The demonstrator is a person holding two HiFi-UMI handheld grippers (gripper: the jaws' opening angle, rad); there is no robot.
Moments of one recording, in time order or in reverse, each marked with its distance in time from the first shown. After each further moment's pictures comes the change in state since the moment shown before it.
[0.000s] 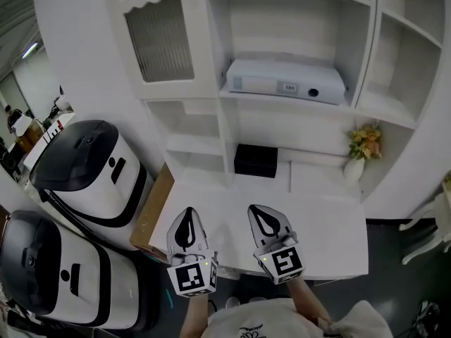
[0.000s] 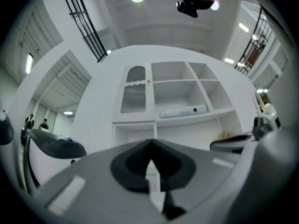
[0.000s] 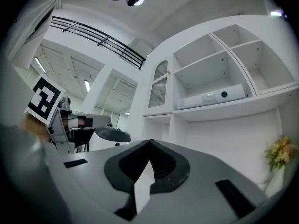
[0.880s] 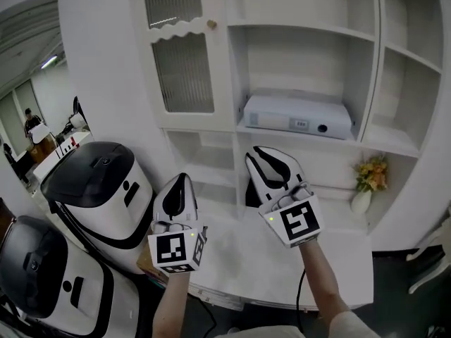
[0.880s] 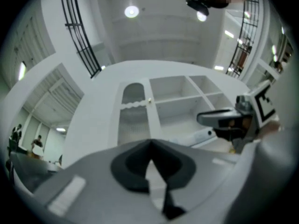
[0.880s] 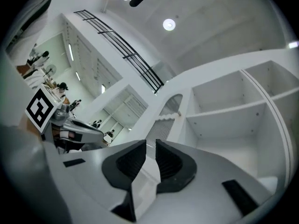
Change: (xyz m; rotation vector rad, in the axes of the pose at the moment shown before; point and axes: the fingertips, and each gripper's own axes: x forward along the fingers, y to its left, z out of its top) left arm 0.084 0.045 0.126 0.075 -0.200 -0.046; right arm 0.090 -0.042 0.201 -0.334 -0.293 0.059
